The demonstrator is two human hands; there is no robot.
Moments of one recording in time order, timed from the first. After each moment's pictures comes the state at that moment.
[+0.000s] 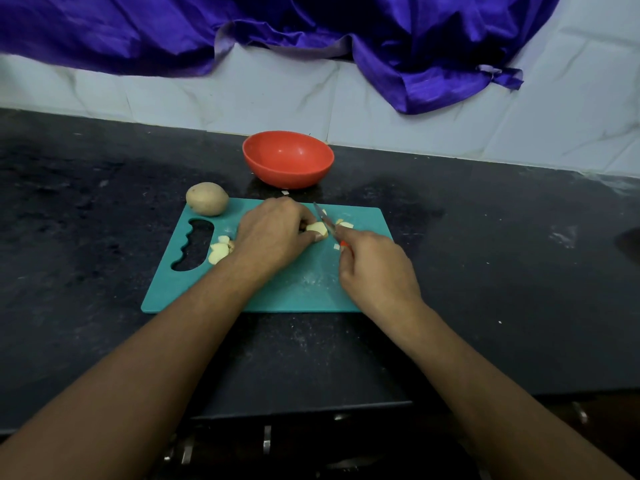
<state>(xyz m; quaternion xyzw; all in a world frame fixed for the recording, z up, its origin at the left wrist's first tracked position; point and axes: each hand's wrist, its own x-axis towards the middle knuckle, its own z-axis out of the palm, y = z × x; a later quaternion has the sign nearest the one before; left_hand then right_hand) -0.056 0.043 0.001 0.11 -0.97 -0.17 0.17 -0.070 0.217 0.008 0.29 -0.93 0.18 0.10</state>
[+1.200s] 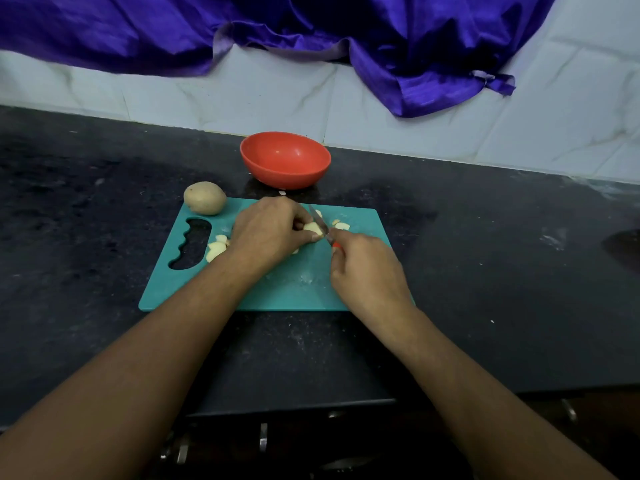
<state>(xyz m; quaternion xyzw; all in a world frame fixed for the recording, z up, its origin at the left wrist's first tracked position) -0.055 0.037 0.003 0.12 -0.95 -0.23 0.15 -0.060 0.211 0.011 0.27 -0.94 0.20 0.08</state>
